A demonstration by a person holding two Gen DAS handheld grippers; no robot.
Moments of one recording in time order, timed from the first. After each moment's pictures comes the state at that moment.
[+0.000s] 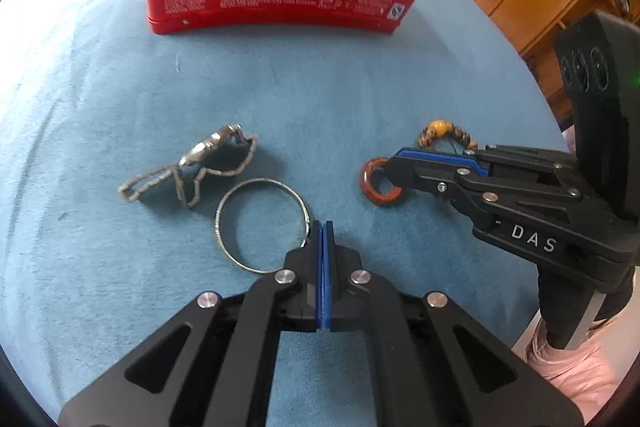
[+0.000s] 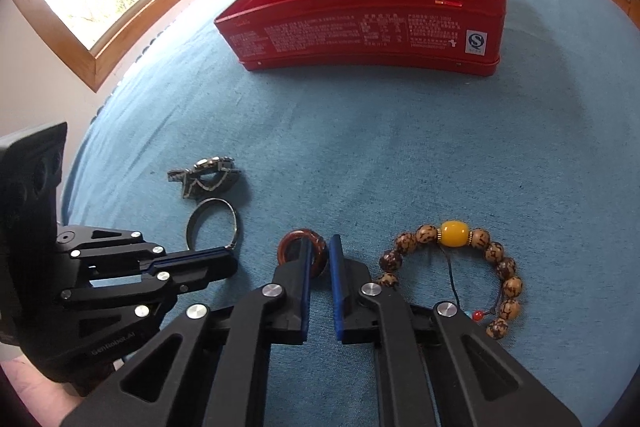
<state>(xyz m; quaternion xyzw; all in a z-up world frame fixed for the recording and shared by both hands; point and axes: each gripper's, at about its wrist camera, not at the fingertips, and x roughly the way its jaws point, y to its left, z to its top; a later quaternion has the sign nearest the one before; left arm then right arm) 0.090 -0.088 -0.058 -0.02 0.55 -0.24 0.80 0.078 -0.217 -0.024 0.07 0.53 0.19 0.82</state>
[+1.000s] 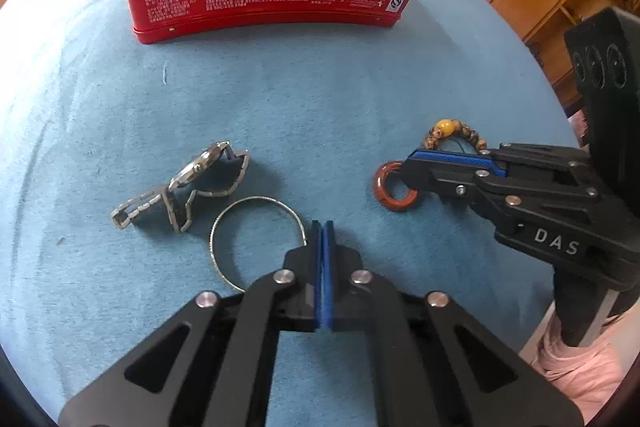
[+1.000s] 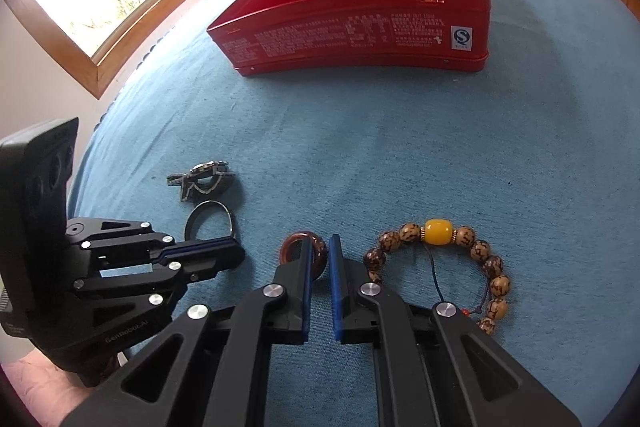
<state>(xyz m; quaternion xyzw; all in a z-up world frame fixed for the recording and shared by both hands) 0.106 -0.102 -0.062 0.00 0.56 -0.25 0.79 0.082 -0.225 -0.027 0.09 0.54 0.19 0.81</state>
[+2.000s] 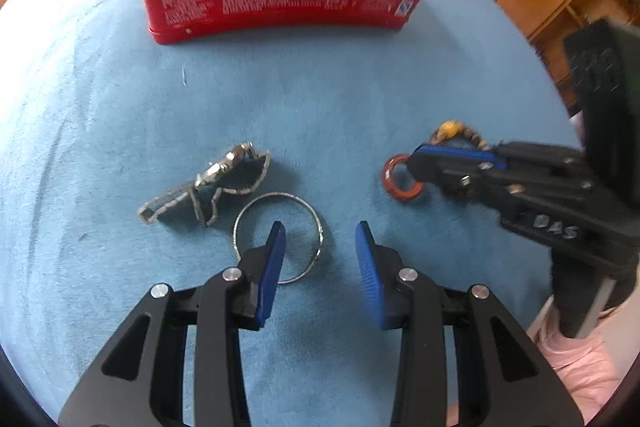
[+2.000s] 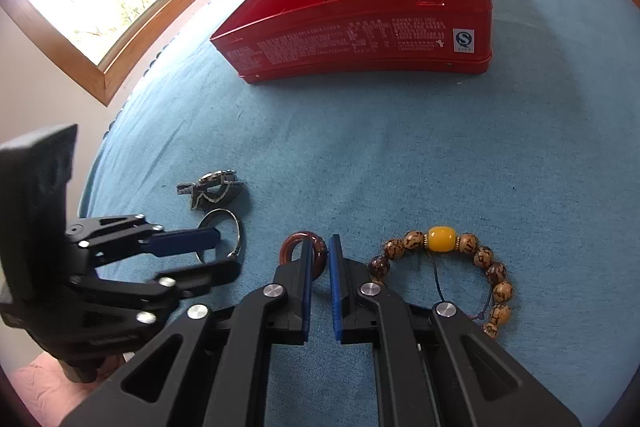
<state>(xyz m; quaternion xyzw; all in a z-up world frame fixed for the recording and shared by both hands) 0.104 -0.092 -0.055 0.02 0.57 -0.23 0.78 0.084 -0.230 -0.024 0.11 0.54 0.21 0.81</state>
